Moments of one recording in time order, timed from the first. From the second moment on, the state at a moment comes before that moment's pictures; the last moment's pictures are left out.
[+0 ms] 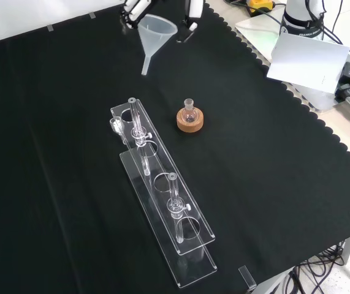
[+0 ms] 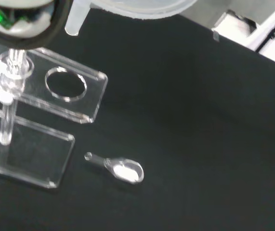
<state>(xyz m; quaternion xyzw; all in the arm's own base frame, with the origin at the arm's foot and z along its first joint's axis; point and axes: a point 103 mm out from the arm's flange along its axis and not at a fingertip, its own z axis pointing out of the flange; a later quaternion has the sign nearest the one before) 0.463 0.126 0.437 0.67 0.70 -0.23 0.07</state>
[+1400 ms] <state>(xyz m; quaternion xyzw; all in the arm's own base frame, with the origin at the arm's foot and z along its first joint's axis) 0.369 0.091 0.352 0.69 0.63 -0.35 0.00</state>
